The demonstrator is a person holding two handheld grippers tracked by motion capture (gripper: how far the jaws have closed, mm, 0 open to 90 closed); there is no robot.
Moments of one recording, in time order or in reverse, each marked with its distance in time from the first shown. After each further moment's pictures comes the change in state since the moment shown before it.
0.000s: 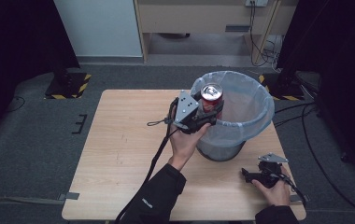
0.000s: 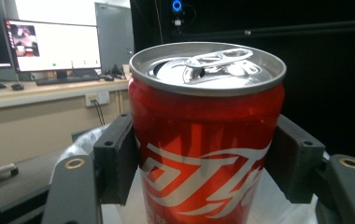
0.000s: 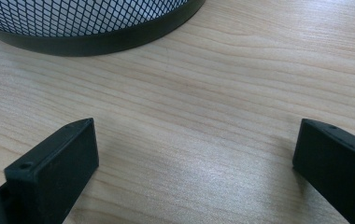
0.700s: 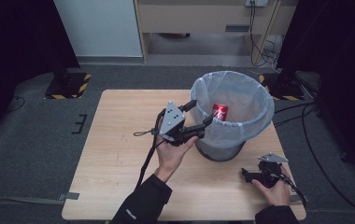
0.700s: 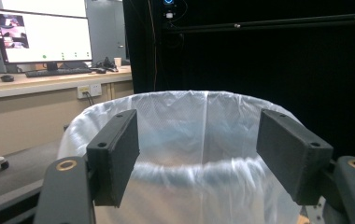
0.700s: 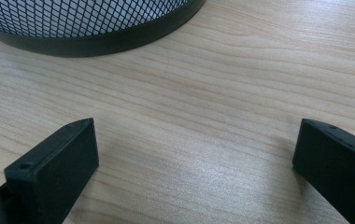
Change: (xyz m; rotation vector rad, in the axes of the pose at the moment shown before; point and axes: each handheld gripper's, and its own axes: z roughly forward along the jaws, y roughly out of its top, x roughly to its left) left arm 0.005 -0.010 -0.047 0.012 -0.037 -0.006; right arm 0.000 0.000 0.000 0.004 0.001 -0.002
